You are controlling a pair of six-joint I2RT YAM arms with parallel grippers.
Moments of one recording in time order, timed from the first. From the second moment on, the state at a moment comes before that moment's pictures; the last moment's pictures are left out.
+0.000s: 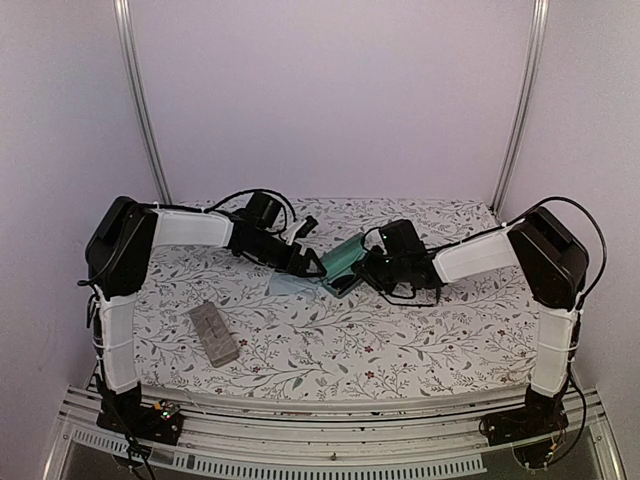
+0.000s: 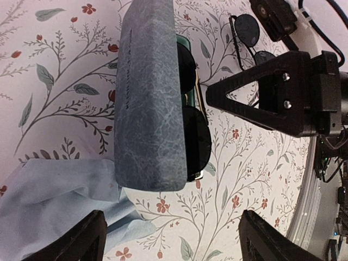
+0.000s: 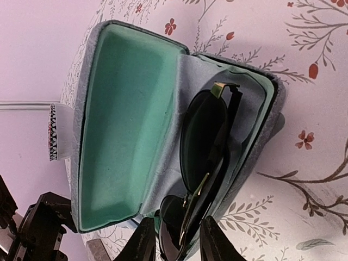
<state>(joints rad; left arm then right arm) -0.56 2.09 1.46 -0.27 0.59 -0.13 0.68 1.99 1.14 0.18 -0.01 1.20</state>
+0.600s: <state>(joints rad) -0.56 2.09 1.46 -0.27 0.59 -0.13 0.67 2.07 1.19 0.22 -0.06 1.23</state>
